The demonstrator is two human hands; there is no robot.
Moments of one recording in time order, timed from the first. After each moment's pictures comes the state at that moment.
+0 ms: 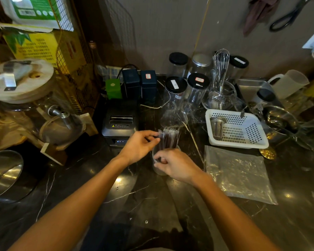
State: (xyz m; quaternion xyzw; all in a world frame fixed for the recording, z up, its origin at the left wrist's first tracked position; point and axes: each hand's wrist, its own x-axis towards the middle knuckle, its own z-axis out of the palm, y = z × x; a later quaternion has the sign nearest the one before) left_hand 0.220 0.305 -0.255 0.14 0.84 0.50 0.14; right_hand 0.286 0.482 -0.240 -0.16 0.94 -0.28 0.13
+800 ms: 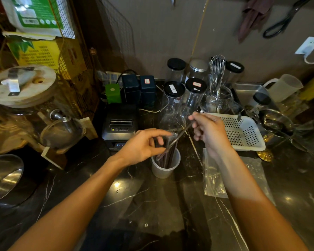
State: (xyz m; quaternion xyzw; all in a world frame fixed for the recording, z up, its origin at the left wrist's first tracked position) left_hand 0.227 0.304 -0.209 0.29 0.81 0.49 0.15; right_hand 0.255 0.542 -0.167 0.15 0.66 -0.73 -0.04
